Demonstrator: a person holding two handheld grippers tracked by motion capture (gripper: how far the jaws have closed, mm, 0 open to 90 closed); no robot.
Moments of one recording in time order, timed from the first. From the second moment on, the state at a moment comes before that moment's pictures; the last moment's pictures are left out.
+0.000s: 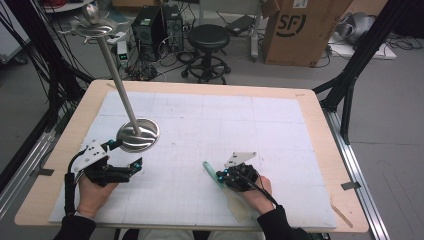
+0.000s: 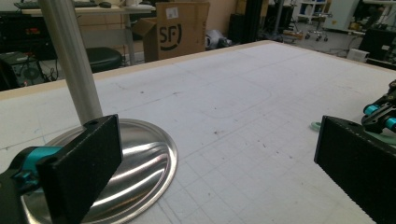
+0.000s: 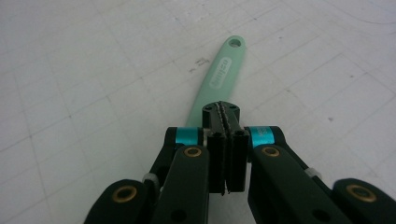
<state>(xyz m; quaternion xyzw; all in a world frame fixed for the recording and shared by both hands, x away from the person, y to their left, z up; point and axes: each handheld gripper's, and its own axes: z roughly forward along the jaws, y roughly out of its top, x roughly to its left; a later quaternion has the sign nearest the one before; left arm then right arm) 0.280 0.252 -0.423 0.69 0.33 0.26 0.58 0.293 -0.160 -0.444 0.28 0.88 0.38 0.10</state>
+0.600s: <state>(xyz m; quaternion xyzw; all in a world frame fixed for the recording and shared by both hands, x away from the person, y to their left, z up) 0.280 0.253 -0.423 0.69 0.34 0.26 0.58 0.272 -0.121 -0.441 0.17 0.91 0.37 0.05</state>
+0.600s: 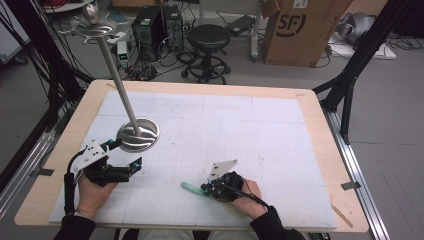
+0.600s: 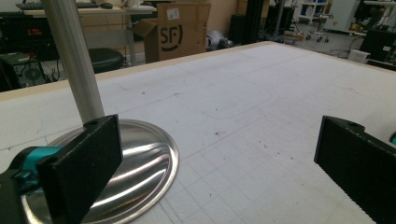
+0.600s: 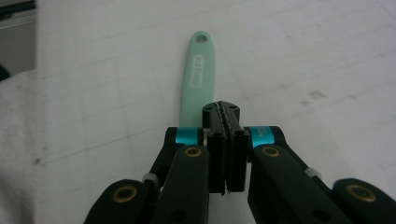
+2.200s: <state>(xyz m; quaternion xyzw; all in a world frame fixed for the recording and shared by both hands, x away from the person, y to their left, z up) 0.278 0.256 -0.423 0.70 0.34 0.26 0.58 0.258 -0.160 -0.399 0.22 0.88 0.40 0.11</state>
